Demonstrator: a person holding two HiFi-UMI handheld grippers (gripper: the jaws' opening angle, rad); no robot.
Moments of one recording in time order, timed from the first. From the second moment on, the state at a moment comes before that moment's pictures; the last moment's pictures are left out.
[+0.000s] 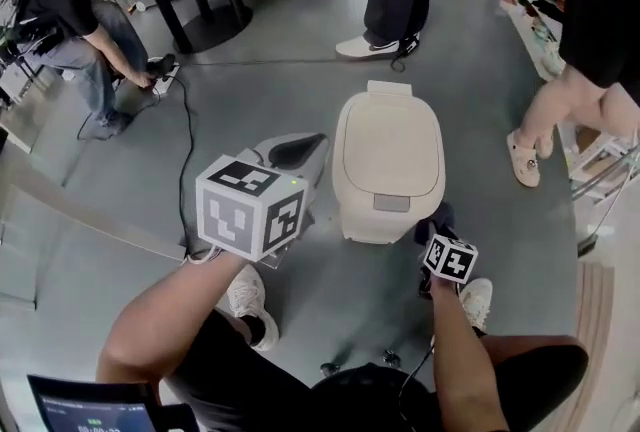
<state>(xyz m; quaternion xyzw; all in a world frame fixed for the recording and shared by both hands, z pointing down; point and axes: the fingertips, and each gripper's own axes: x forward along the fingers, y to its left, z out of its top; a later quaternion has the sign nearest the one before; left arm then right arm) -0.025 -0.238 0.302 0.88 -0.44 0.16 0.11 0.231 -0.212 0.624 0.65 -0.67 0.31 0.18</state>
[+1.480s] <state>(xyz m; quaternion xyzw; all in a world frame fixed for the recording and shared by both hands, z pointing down) -0.207 -0.192 0.327 0.87 -0.47 0.14 0.10 -0.072 -0.210 0.490 0.64 -0.74 0.19 0.06</state>
